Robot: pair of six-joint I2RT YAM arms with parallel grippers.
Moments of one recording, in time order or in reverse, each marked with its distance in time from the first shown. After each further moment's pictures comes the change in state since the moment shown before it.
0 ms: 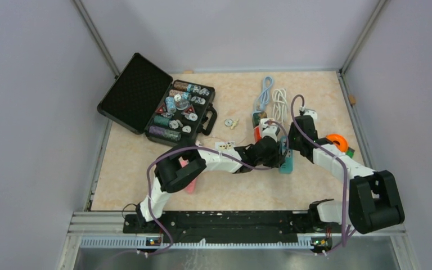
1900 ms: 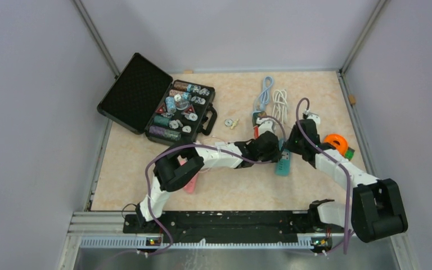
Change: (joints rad) left arm 0.026 -0.003 0.069 -0.158 -0.055 -0.112; right arm -0.008 -0.063 -0.054 0.021 -0.039 0.079
